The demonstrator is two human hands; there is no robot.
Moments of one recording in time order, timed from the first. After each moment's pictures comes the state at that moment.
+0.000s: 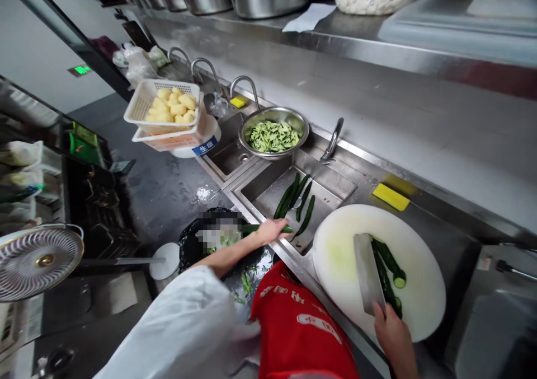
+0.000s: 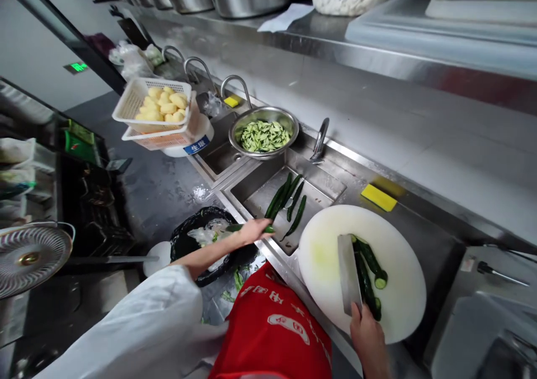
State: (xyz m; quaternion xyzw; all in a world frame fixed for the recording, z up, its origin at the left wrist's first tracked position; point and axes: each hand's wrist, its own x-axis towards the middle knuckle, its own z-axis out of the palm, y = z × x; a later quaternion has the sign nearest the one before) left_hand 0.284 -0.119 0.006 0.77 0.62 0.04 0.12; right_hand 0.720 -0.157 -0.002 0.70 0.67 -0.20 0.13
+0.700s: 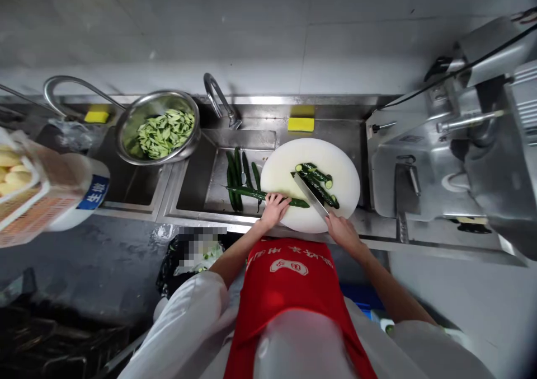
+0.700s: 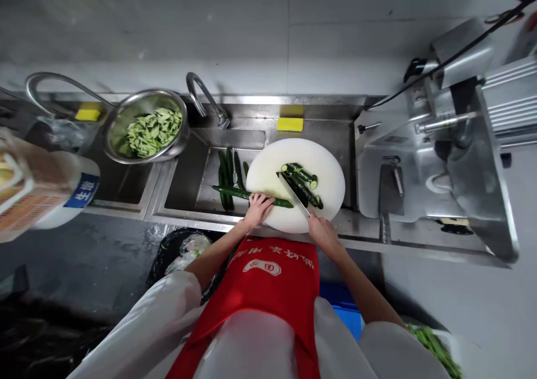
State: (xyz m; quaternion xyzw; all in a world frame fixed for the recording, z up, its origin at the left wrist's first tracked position) left_hand 0.467 -0.093 -0.040 0.88 0.43 0.11 0.15; right_hand 0.713 -0.182 0.042 0.72 0.63 -0.25 0.18
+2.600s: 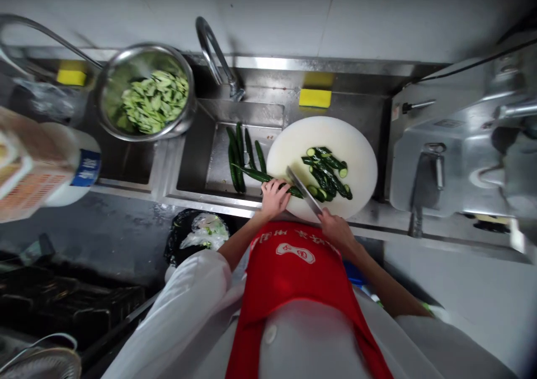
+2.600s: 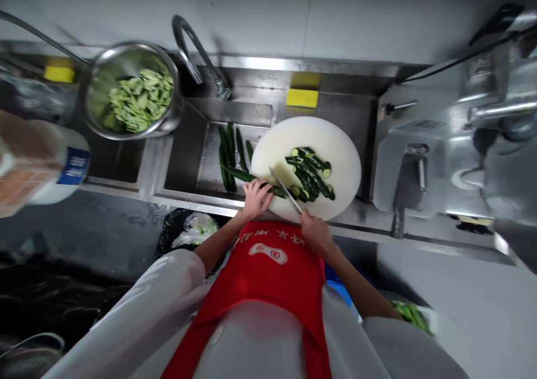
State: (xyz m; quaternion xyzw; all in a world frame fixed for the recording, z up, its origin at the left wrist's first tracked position) left_hand 0.446 -0.099 -0.054 0.84 0.50 0.17 0.16; right_hand 0.673 -0.187 0.032 0.65 0.67 -0.30 0.19
